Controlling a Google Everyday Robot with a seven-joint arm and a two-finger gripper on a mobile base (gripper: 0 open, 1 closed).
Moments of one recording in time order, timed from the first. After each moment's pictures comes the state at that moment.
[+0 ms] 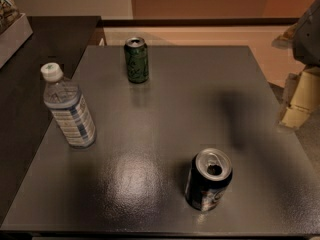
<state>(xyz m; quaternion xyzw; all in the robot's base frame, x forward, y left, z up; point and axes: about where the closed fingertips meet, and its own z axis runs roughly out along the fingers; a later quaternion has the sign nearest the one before) 0.438 -0.217 0.976 -0.60 0.78 -0.03 0.16</state>
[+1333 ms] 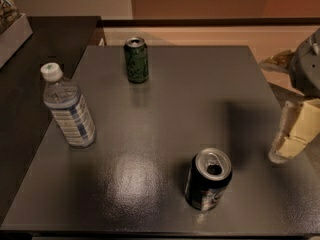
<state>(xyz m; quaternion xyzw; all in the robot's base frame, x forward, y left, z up) 0.405 -0.190 0.953 -0.63 0.75 0.04 0.21</state>
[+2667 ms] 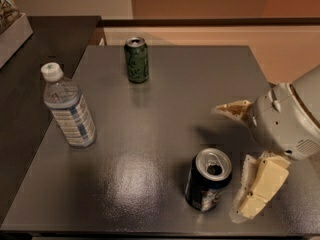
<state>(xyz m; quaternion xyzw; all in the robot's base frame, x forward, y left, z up) 0.335 -0.107 0.908 -0.66 0.69 0.19 0.23</state>
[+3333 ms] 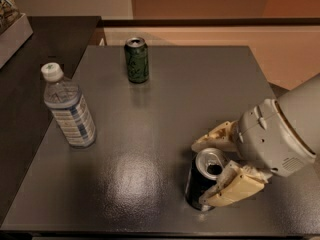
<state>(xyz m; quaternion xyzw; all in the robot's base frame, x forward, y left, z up) 0.316 -0.083 0.895 -0.67 0.67 0.22 0.24</state>
